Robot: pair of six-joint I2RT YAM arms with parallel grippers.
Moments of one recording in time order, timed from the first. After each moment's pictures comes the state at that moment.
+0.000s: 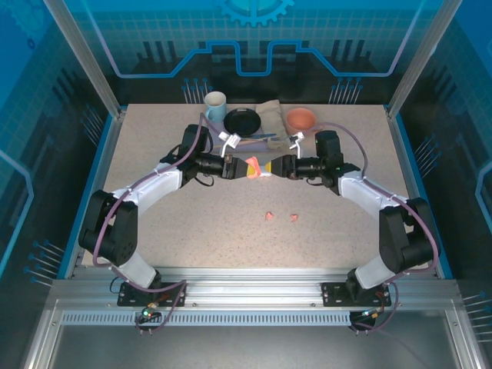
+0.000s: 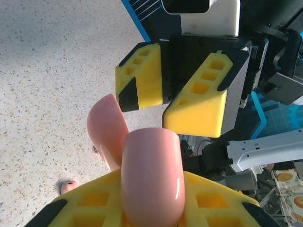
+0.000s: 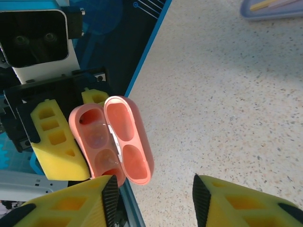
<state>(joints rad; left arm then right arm) -0.34 1.62 1.10 -0.11 1.05 -0.43 0.29 1.54 0.96 0.02 -0.95 0.55</state>
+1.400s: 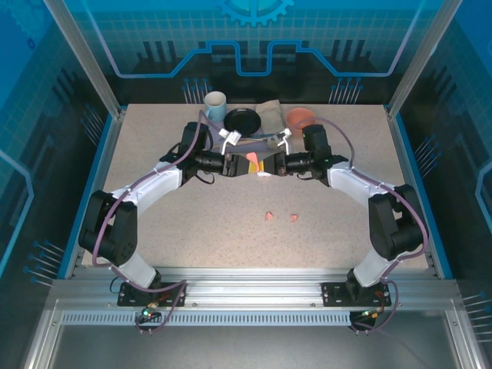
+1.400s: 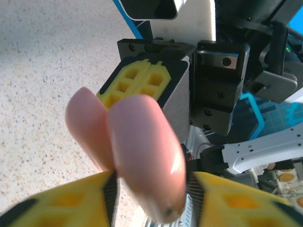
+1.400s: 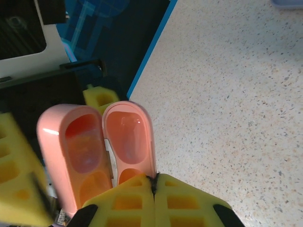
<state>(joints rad) -0.34 1.62 1.12 -0.09 1.05 -0.45 0.35 1.66 1.09 -0.05 -0.98 0.50</state>
